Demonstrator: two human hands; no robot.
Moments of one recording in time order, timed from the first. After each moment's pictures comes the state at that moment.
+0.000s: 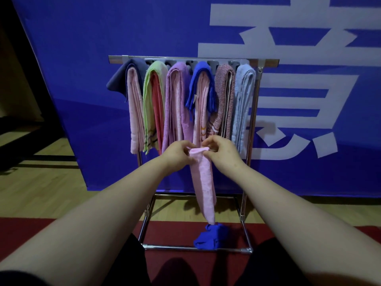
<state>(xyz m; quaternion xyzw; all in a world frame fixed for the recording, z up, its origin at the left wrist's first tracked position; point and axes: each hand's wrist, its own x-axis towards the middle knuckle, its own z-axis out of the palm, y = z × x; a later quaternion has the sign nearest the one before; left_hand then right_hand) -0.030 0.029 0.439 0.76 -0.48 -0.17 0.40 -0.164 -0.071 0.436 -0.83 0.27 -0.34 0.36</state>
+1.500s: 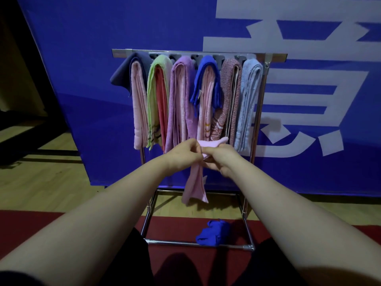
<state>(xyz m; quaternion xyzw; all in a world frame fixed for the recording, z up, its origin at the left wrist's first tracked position) -0.038 0.034 0.438 0.71 -0.51 -0.22 0.43 -0.136 -0.063 0.430 -0.56 0.37 -0.26 0.70</state>
